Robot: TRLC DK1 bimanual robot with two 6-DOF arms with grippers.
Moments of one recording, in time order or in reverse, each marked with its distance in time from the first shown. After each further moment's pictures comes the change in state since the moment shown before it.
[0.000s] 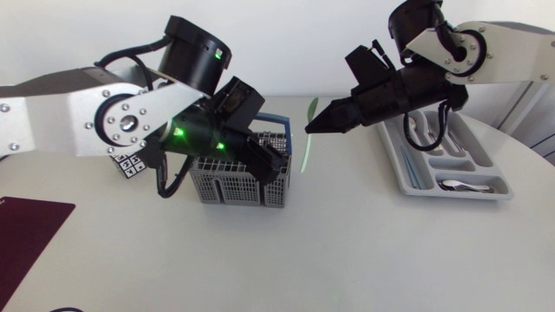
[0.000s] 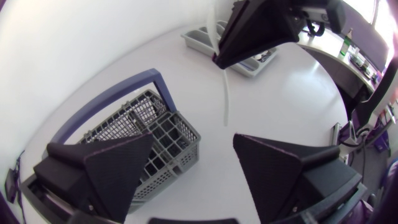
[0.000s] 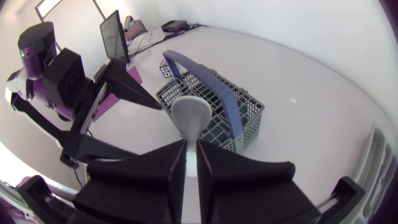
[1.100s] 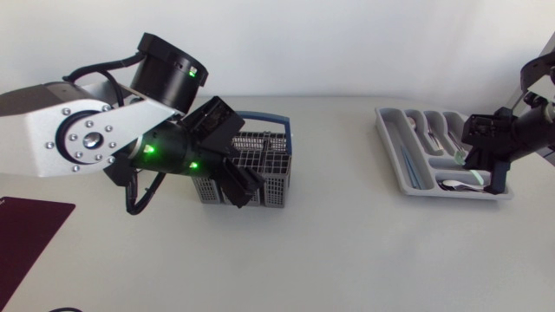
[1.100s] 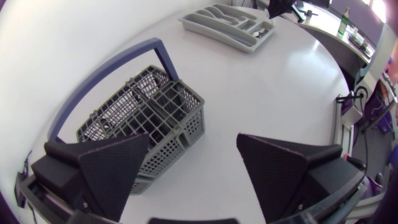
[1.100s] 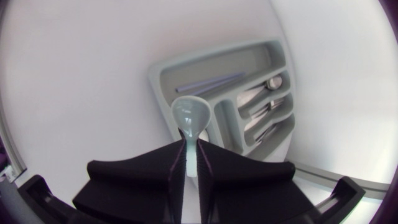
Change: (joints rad) left arm 0.027 -0.097 -0.105 -0.074 0.000 0.104; right arm -0.631 0.007 -0.149 -0.068 0.618 -1.225
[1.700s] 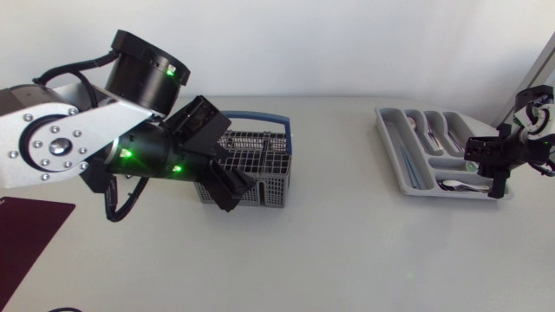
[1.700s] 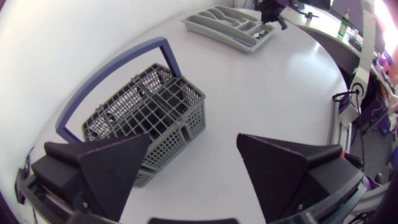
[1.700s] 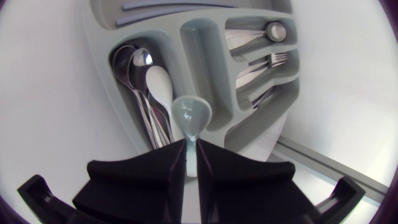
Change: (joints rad) left arm 0.020 -0.080 -0.041 -0.026 0.000 0.000; right arm -0.114 0.303 0.064 0.318 0.142 -0.157
